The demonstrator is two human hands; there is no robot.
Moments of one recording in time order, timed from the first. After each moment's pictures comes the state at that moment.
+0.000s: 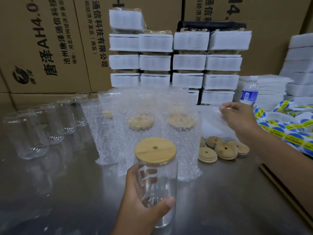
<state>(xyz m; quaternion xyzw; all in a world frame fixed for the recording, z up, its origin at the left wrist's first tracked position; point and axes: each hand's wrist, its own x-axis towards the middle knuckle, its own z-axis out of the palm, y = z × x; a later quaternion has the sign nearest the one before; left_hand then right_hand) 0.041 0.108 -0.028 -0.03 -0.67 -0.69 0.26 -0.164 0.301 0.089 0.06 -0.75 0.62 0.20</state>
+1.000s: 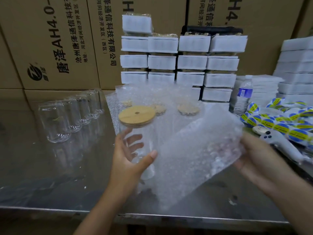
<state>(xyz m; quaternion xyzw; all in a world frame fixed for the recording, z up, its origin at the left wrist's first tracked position) 0.094 0.066 0.002 -0.03 -0.66 -0.65 0.37 0.032 0.313 0.051 0.07 -0.52 0.85 0.01</state>
